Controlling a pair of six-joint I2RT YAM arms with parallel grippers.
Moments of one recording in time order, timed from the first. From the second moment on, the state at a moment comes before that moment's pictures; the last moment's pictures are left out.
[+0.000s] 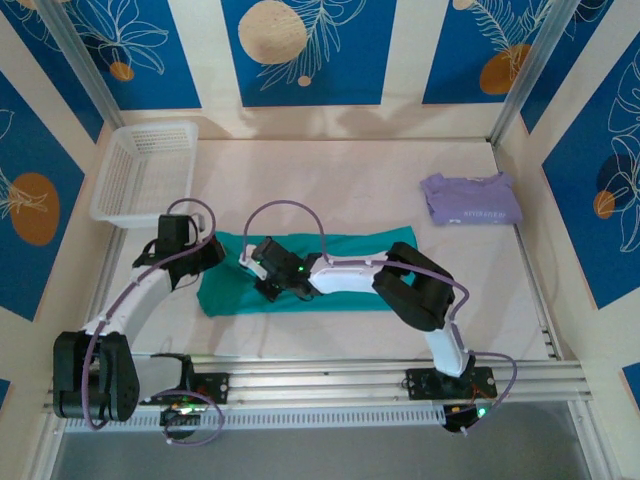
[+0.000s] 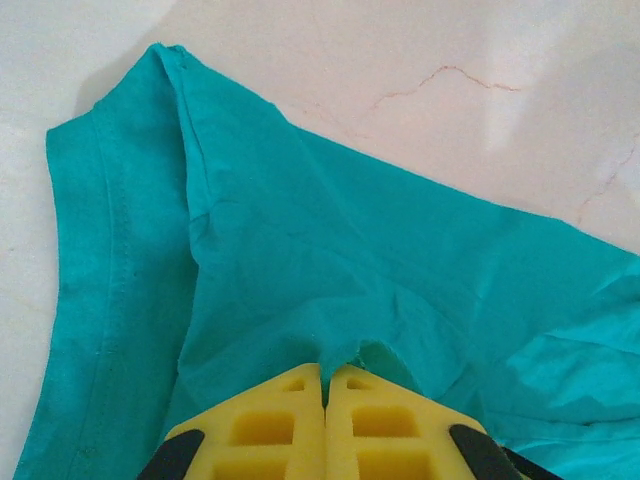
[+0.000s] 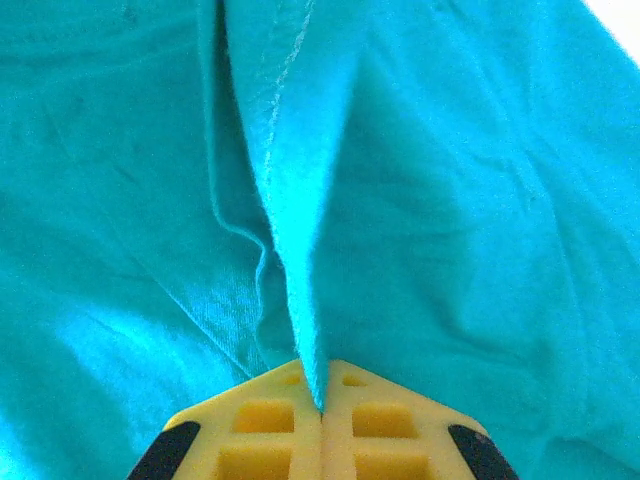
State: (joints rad) left arm -0.06 1.19 0.67 -0.37 0.28 -0.47; right arm 1.06 2.03 1.29 -0.13 0.04 -0.02
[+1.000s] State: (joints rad) left arm -0.06 1.05 0.53 -0.32 0.21 -0.48; right arm 0.93 1.86 1.24 -0.16 -0.35 0.12
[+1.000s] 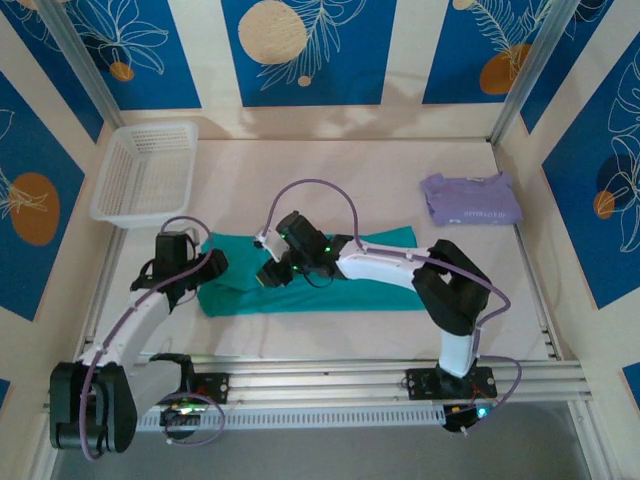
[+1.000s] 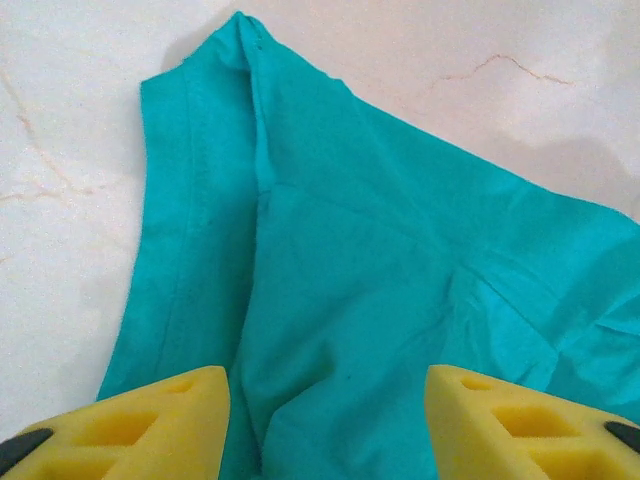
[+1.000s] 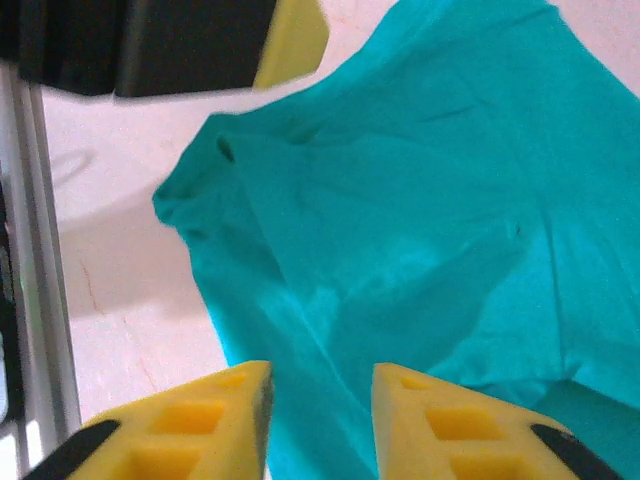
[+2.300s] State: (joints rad) left arm -0.07 1.45 0.65 -0.26 0.12 -0.40; right arm 0.86 1.84 1.19 -0.28 -0.38 0.30
